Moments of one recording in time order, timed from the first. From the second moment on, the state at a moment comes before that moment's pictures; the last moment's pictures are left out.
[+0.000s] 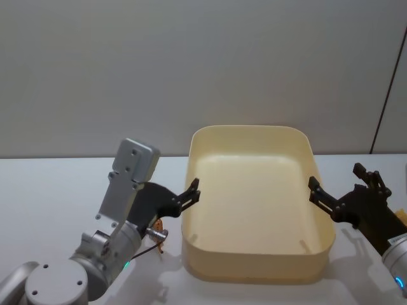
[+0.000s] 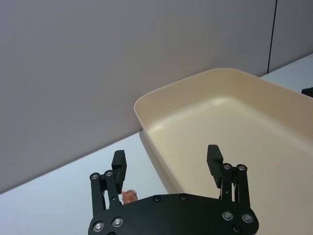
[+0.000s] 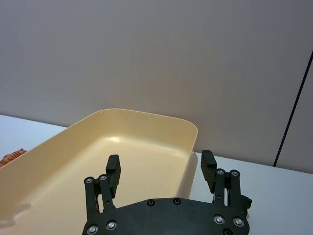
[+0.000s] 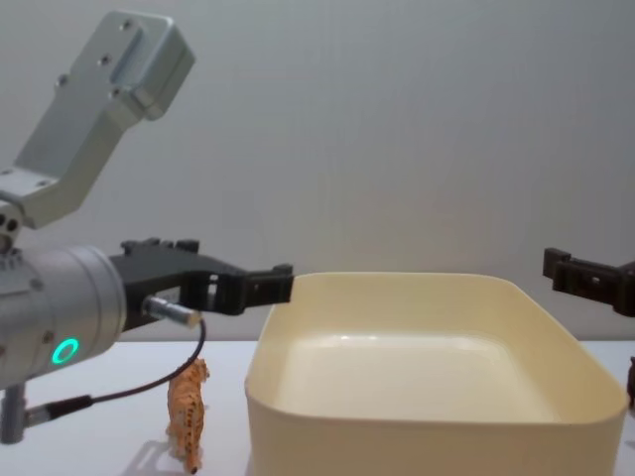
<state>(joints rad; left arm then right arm) -0.18 0.42 0.43 -1.76 -0.31 0.26 0.05 -0.01 0.34 -0.23 -1.77 0.29 0.03 0.07</state>
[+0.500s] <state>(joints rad) -0.16 0.44 0.40 -1.77 -0.39 0.42 0.11 -0.01 0.34 -0.23 -1.77 0.29 0.03 0.07</state>
